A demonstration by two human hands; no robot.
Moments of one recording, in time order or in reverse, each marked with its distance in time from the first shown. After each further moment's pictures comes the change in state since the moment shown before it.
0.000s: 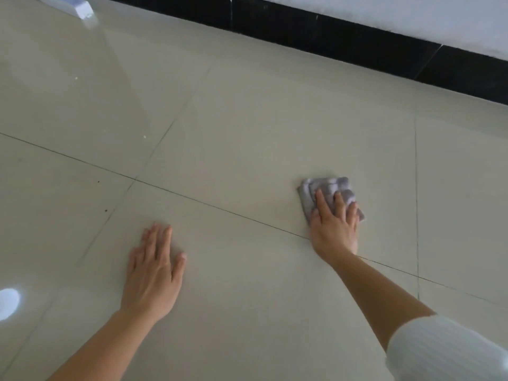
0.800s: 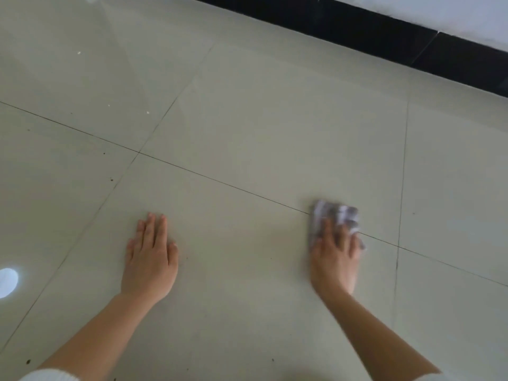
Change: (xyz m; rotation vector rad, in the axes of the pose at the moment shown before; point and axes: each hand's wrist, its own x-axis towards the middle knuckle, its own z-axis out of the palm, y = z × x) left_hand -0.040 -0.007 0.005 -0.052 -0.045 -0.054; right_hand -0.098 0.044 0.028 -0.091 0.163 0.007
